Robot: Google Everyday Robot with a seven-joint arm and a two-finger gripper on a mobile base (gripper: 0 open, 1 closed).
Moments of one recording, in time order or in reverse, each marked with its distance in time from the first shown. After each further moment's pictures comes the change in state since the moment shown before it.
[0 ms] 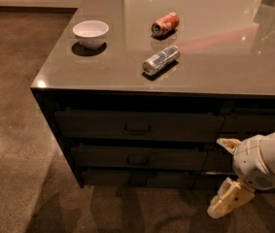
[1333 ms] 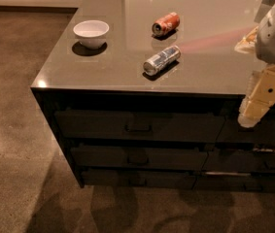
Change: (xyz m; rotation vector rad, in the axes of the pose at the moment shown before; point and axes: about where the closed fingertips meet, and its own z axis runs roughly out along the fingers) arm -0.110 -0.090 -0.173 0.093 0.234 -0.160
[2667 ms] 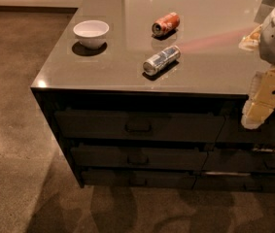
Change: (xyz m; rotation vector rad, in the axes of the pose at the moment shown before) arm 0.002 0.004 -0.008 0.046 0.029 -0.010
